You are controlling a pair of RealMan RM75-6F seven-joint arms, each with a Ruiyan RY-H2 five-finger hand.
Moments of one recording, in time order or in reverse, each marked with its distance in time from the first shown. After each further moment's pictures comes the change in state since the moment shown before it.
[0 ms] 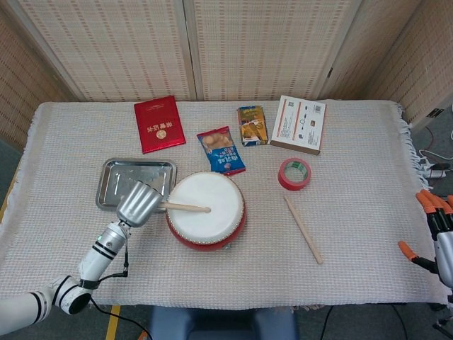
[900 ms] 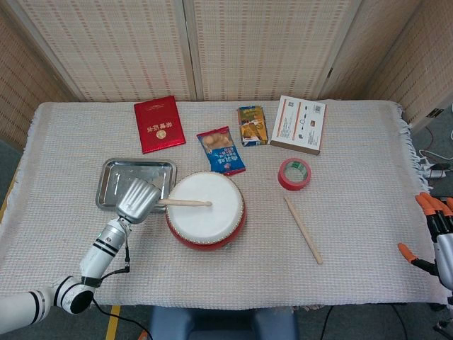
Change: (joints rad) left arm -0.010 0.043 -0.052 -0.111 -0.162 -0.050 -0.122; right arm -0.004 -0.005 -0.009 0.011 0.001 -0.002 0.016
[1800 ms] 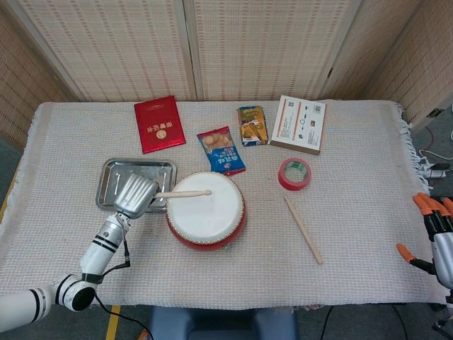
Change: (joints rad) left arm -0.024 -0.010 -0.003 0.022 -0.053 -0.001 -0.027; right arm 0.009 -0.001 -0.004 0.001 0.015 -0.031 0.000
